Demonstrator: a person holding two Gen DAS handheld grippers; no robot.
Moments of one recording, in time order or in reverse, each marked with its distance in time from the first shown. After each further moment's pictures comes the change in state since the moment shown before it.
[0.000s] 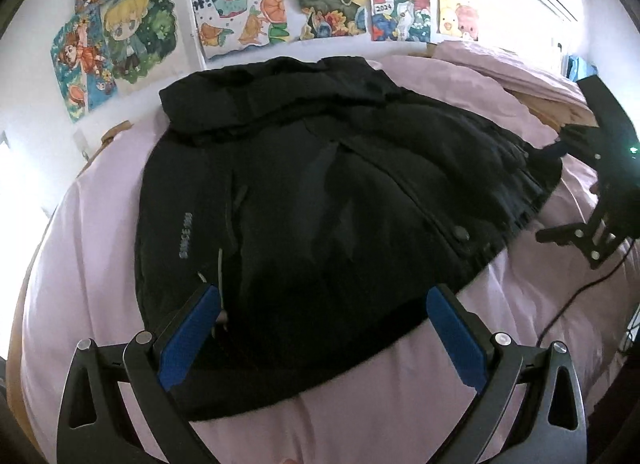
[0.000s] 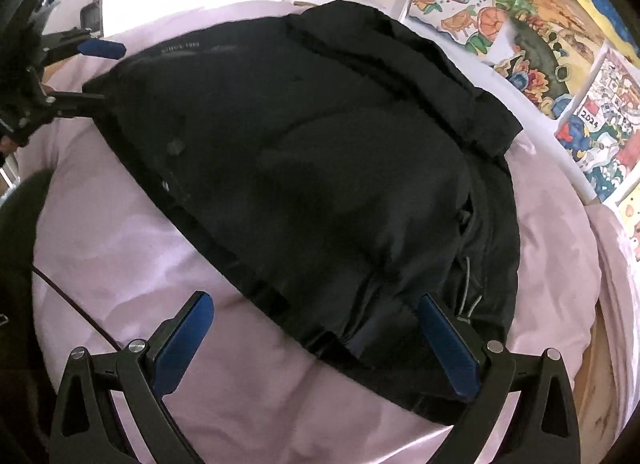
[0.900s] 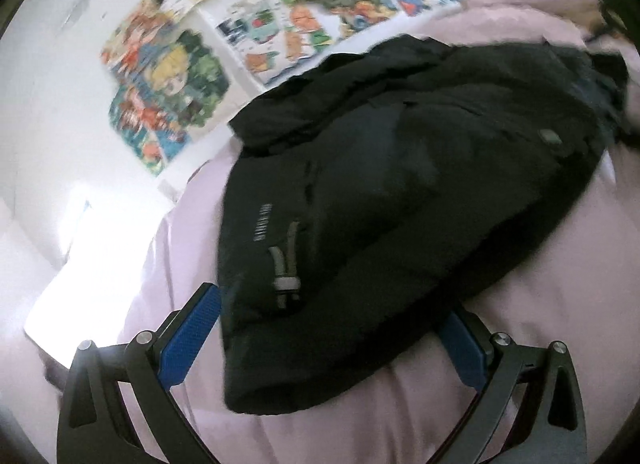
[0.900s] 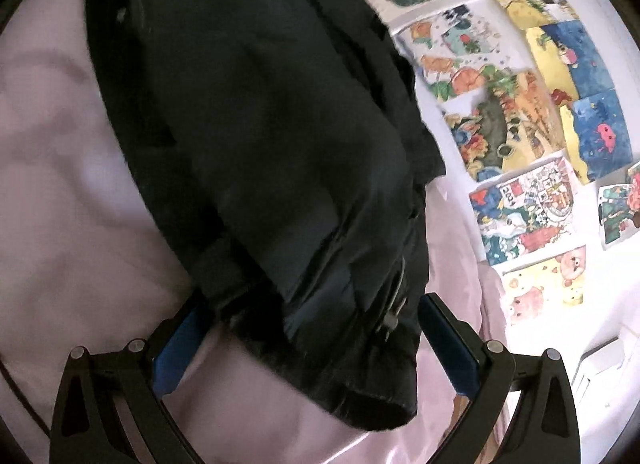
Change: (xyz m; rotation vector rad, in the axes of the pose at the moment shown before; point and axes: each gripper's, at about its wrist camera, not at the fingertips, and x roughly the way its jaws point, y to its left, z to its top) left arm 0.029 -0.002 -0.043 0.172 -0.046 0.438; right arm 0.046 0.021 -0.034 -0.349 0.070 -0.514
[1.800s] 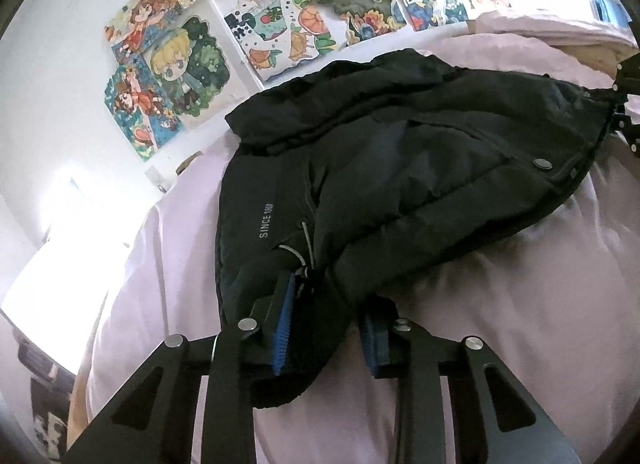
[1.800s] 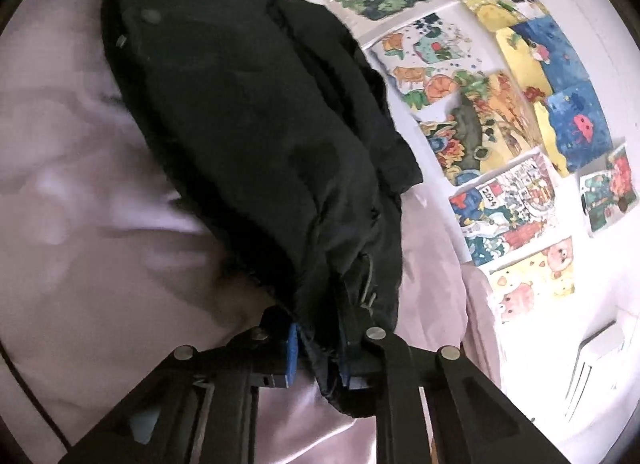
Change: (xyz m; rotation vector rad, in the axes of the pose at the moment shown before) left arm -0.015 0.011 0.008 -0.049 -0.007 -0.091; right arm -0.027 -0.013 -0.004 0.082 -0.080 -0.041
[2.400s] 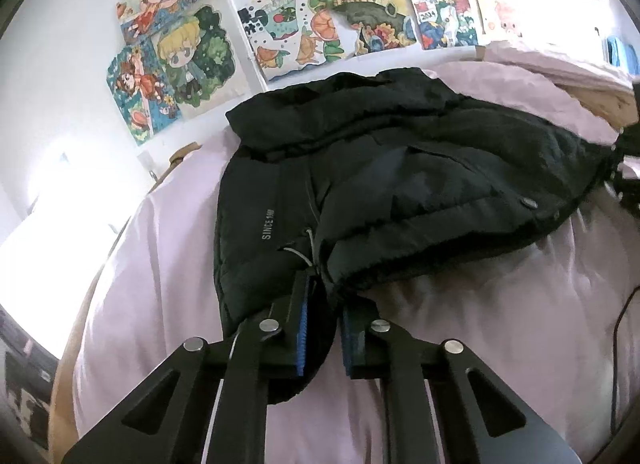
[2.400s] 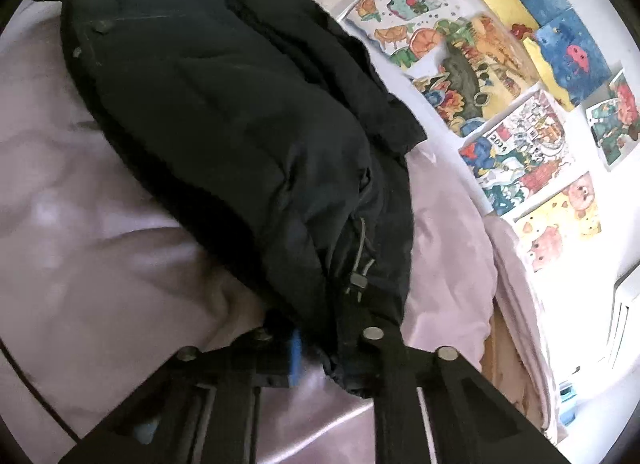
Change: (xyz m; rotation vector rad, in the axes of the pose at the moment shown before) left arm -0.025 0.010 0.022 -0.096 0.008 -0.058; right arm 0.002 -0.019 -0.003 0.189 0.072 0.086
